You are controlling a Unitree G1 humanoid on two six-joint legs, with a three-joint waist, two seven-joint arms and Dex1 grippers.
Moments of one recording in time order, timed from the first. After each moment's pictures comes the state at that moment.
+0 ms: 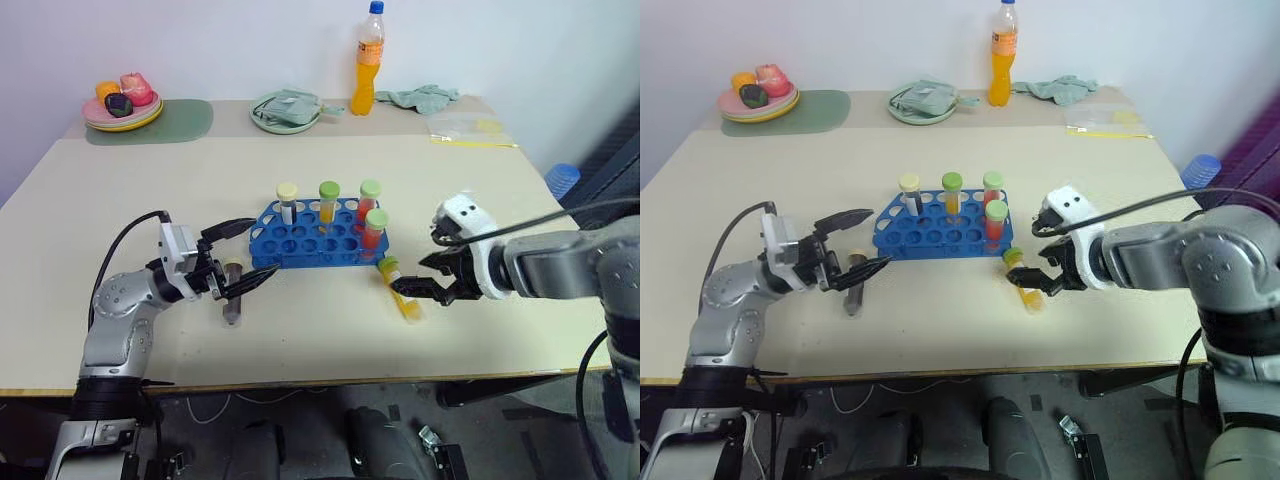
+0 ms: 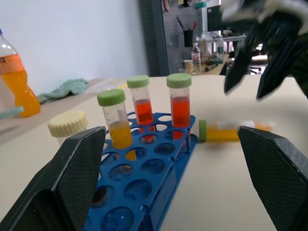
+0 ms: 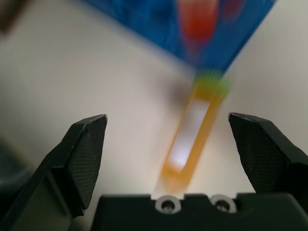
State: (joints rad) left arm -0.27 0.50 0.13 0.03 -0.50 -0.07 -1.13; right arm -0.71 -0.86 0.04 -0.23 1.33 1.61 -0.04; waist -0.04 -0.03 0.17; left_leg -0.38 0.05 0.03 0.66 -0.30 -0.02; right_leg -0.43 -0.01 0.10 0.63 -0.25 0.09
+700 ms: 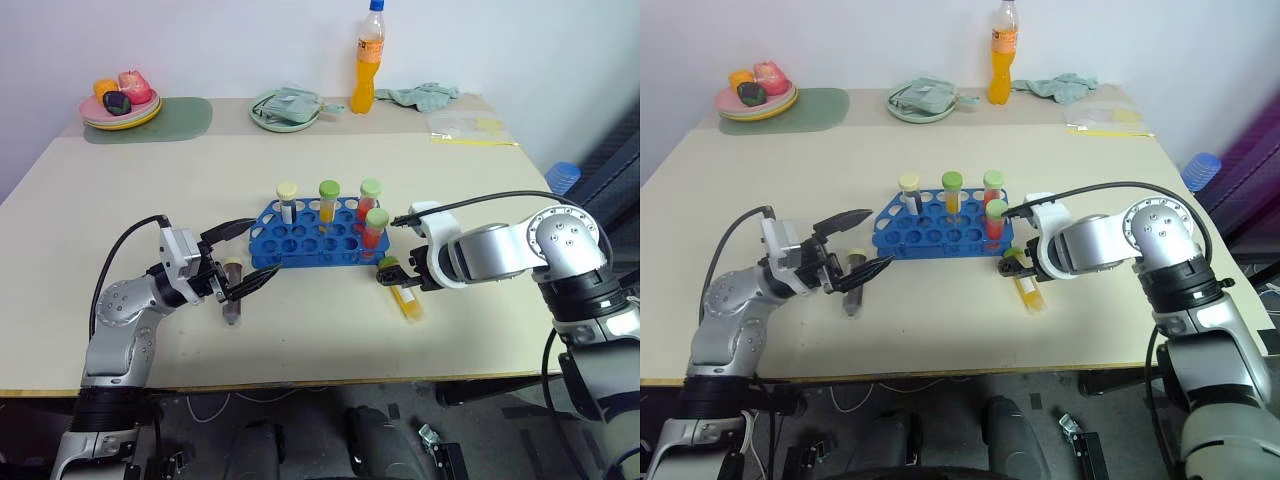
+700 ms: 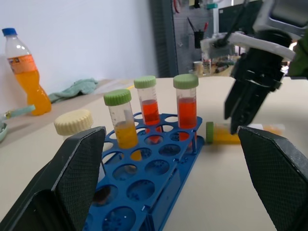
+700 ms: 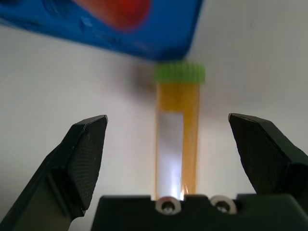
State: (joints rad) left arm -0.23 0.48 0.13 -0.02 -0.49 -0.08 -1.07; right arm -0.81 -0.76 0.29 0.08 1.94 1.40 -0.92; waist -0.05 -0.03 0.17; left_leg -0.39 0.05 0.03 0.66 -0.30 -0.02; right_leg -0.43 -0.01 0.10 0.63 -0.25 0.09
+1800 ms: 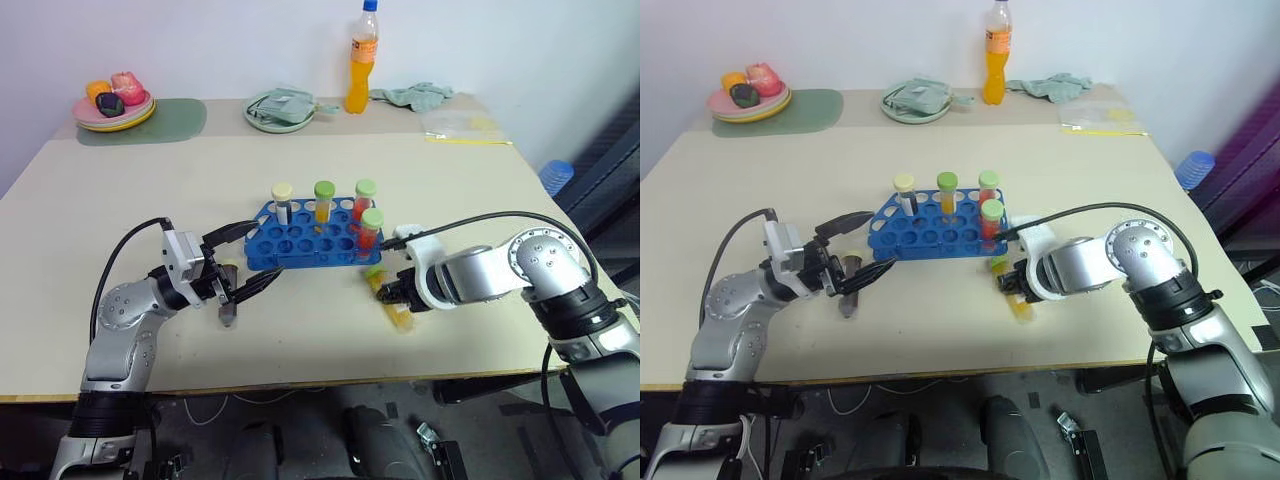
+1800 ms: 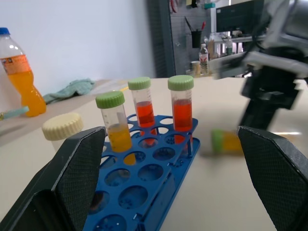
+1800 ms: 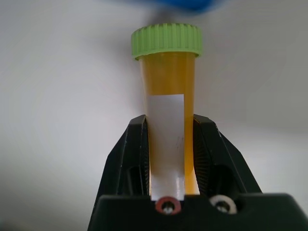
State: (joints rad) left arm -0.21 0.49 0.11 -0.06 -0.49 -0.07 -1.04; right arm -0.74 -0.80 0.35 -0.10 1.84 1.44 -0.62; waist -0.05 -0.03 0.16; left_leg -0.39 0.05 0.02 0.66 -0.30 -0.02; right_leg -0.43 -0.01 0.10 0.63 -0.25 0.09
